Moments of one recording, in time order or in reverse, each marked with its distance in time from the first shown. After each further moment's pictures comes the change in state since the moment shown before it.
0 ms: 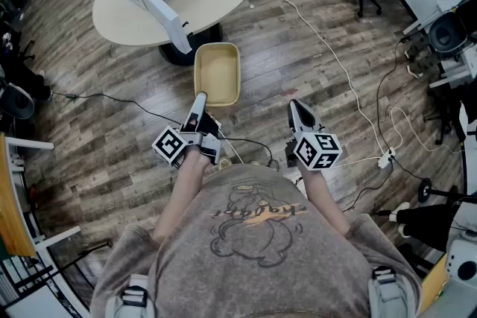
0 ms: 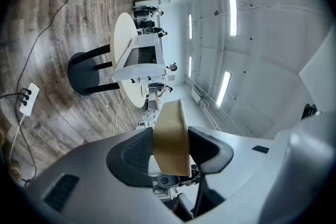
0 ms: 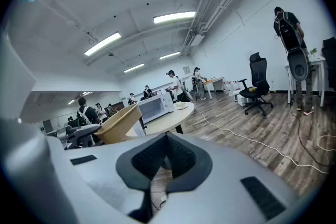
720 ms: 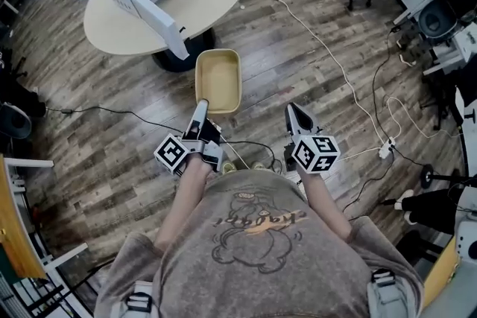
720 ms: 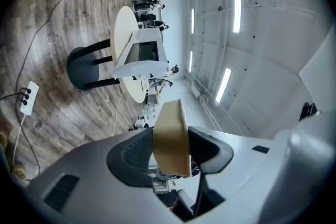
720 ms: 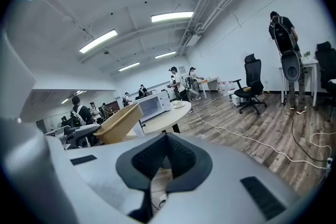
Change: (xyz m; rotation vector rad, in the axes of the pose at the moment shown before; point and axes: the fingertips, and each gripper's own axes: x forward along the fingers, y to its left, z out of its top) left arm 0.001 0.010 0.010 -0.021 0.071 -0.031; right arm 0.007 0.020 -0.012 0.006 0.000 -0.064
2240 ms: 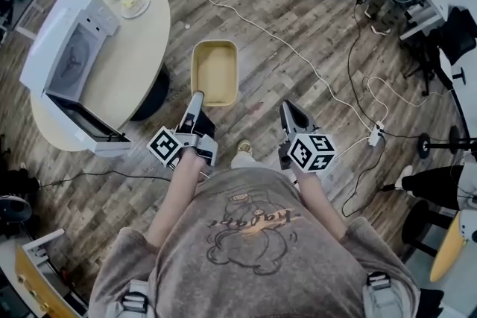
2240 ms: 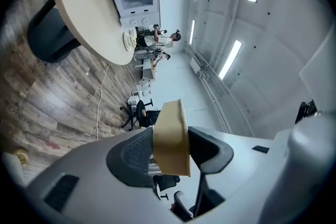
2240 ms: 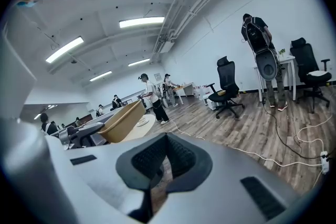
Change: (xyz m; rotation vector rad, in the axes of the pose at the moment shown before) left arm 0.345 0.007 -0.088 0.000 0.300 -0.049; right arm 0.097 -0.243 0.109 0.146 -0.088 -0.224
